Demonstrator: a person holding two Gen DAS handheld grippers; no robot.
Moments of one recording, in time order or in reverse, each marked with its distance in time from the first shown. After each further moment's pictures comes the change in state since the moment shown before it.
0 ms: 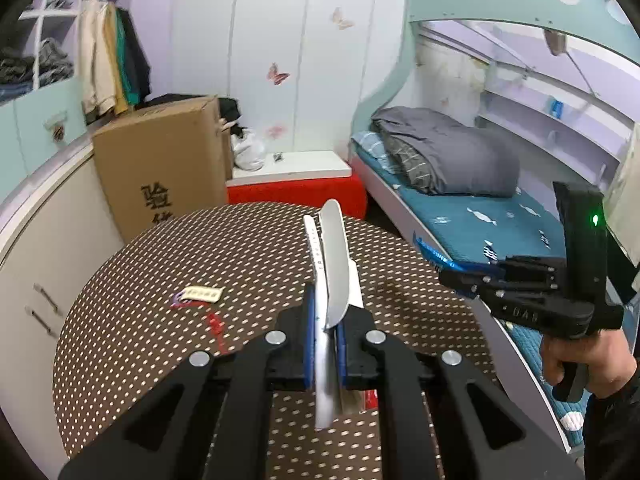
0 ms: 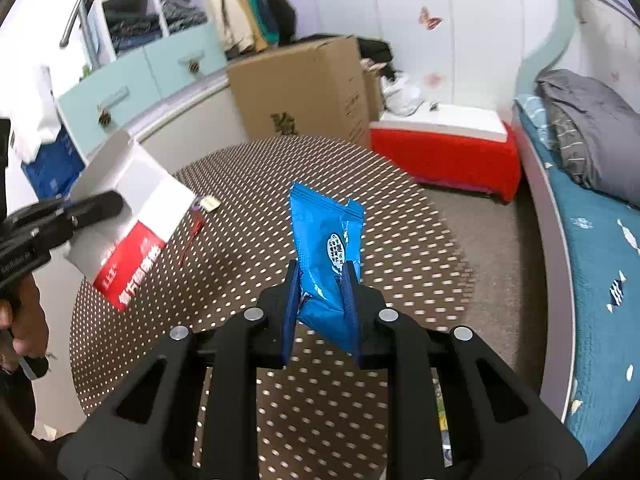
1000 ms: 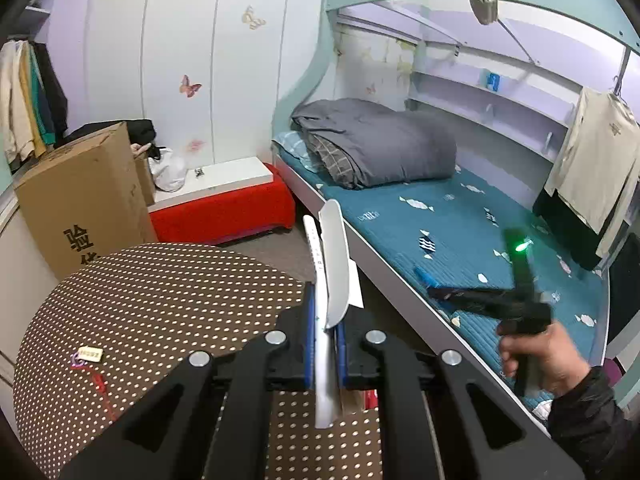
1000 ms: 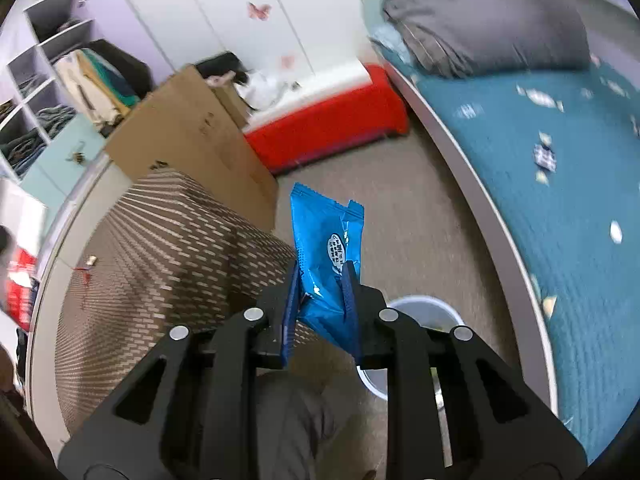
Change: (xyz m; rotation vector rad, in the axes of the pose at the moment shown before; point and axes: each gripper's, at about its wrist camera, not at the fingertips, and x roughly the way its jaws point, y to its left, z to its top) left arm 0.045 -0.129 0.039 0.141 0.019 -0.193; right arm -0.032 -0.209 -0.094 0.482 0.016 -0.184
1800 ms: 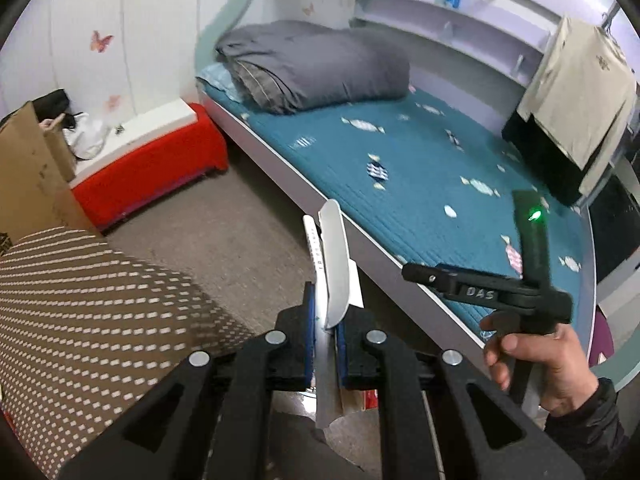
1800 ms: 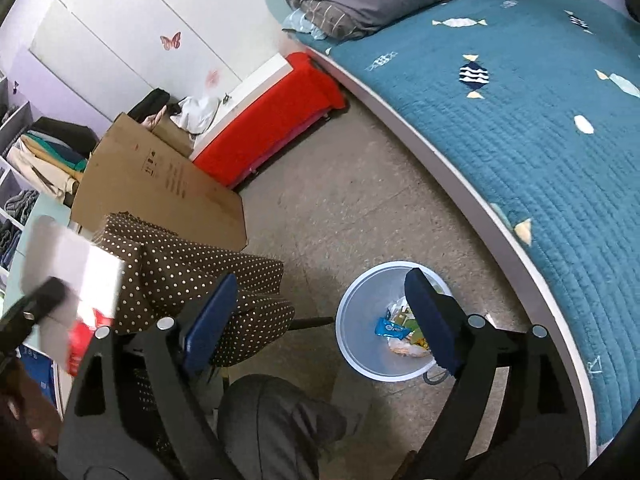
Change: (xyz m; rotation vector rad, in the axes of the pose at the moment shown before) left arm 0.164 -0.097 -0.010 0.116 0.277 -0.168; right arm -0.004 -0.103 -0.031 0.297 -0.015 -0.034
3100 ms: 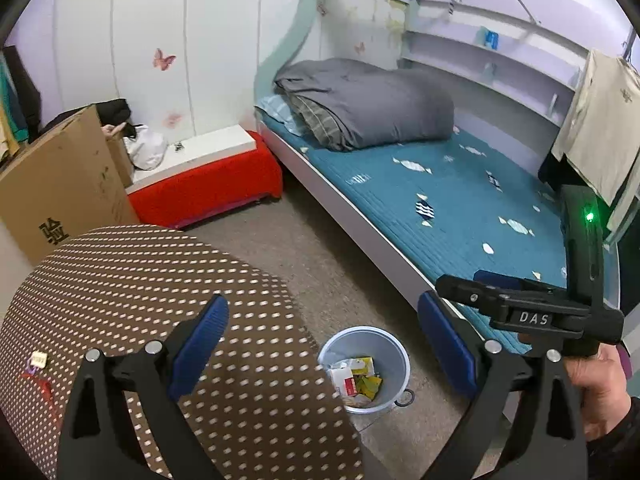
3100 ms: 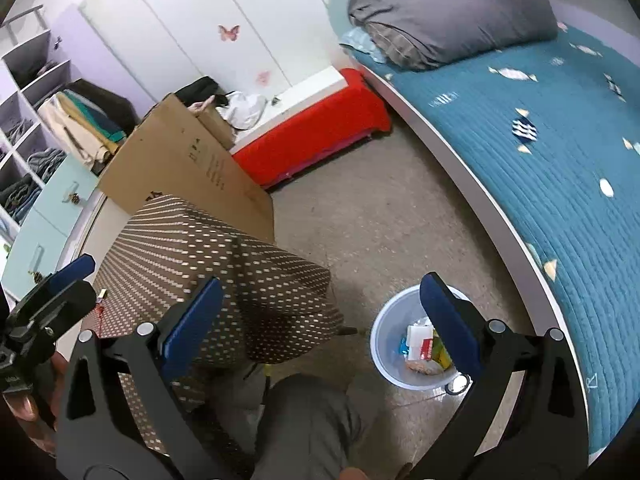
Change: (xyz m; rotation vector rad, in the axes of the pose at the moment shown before) left arm -0.082 0.039 -0.020 -0.093 -0.154 0.173; right arm -0.034 0.114 -0.009 -0.188 -0.049 0.051
